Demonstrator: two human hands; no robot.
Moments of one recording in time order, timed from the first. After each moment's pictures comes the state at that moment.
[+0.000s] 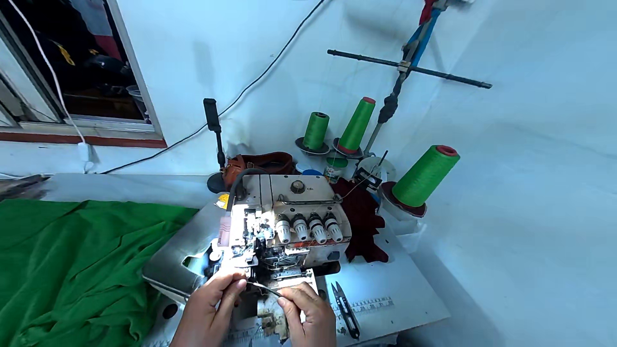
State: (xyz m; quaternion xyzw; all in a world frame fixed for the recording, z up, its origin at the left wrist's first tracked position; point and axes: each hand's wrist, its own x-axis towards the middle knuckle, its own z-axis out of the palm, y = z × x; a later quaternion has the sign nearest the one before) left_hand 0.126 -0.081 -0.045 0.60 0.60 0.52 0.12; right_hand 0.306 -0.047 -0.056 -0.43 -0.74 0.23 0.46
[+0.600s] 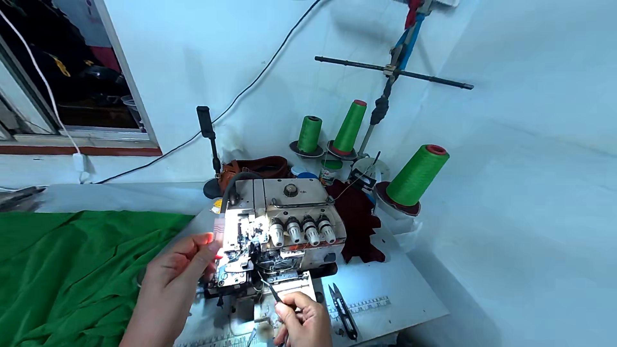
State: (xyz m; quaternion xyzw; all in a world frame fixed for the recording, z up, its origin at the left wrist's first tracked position) left_hand 0.102 -0.062 0.011 0.46 0.55 0.67 0.21; right_hand 0.309 -0.054 -0.047 -0.44 -0.60 0.50 0.44
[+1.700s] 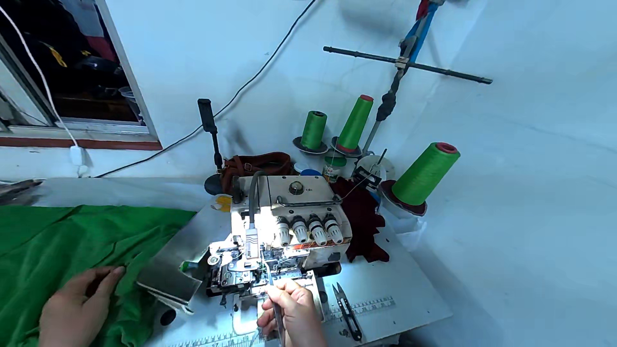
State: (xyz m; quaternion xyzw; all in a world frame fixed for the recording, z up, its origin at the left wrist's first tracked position) left_hand -0.040 -0.100 -0.071 0.41 0.79 0.46 0.03; right_hand 0.275 -0.033 -0.035 -0.42 -0.33 0.74 0.41
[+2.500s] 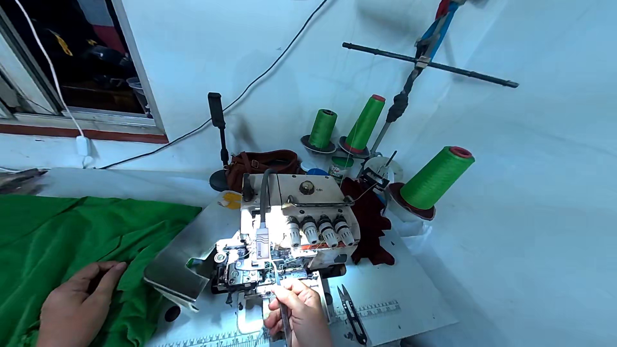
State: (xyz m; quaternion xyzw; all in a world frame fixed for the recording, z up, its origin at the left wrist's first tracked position) left_hand -0.044 -0.102 -0.078 0.41 0.77 0.48 0.04; right_hand 0.273 -0.035 -0.034 -0.42 -0.33 0.73 0.43
